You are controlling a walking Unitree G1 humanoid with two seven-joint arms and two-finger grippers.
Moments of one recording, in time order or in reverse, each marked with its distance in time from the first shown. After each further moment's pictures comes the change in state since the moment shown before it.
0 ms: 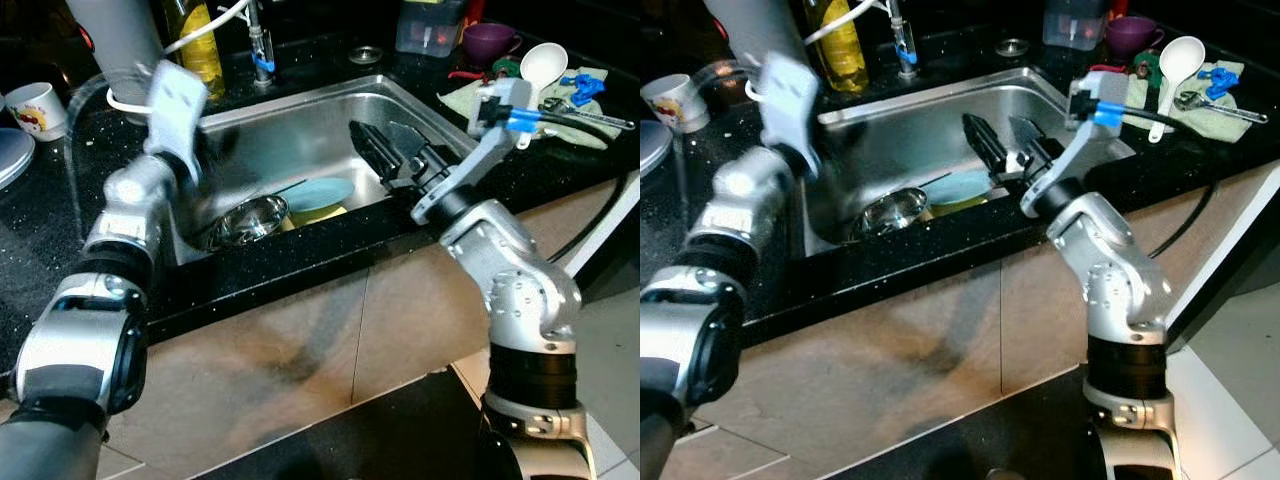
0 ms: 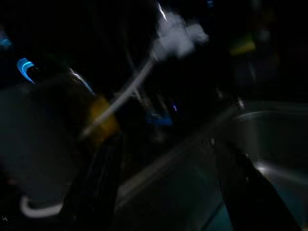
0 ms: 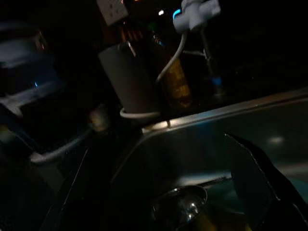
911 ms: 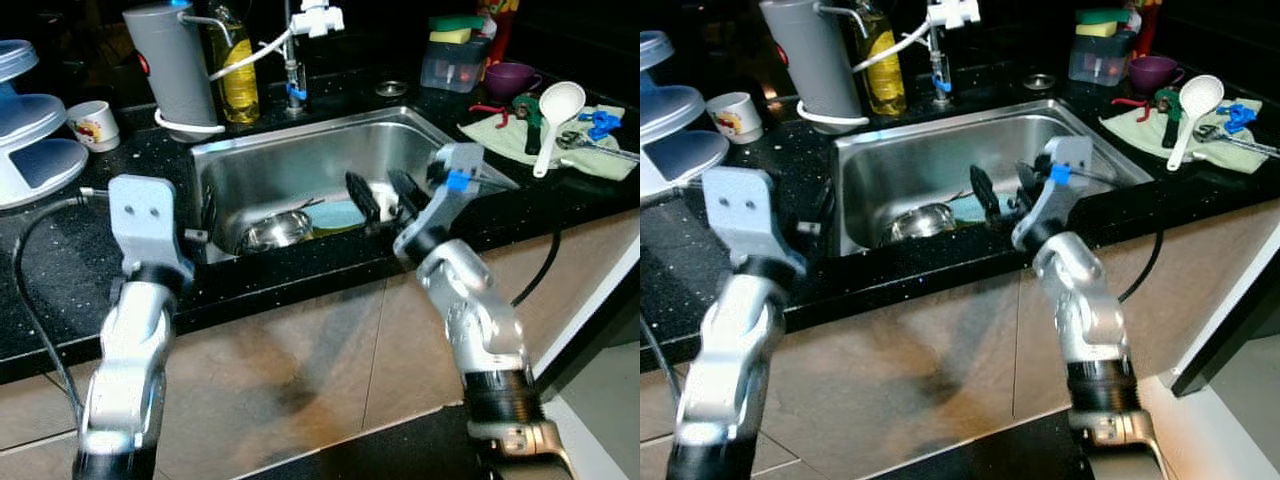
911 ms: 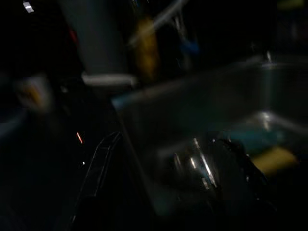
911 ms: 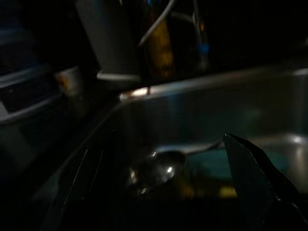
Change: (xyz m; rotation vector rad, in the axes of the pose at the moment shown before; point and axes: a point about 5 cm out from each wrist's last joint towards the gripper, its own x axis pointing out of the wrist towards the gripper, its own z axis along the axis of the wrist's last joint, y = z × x) left arm -0.164 -0.079 -0.026 -0.102 0.266 0.191; right arm -0.028 -0.026 -0.075 -0.097 0.106 -0.173
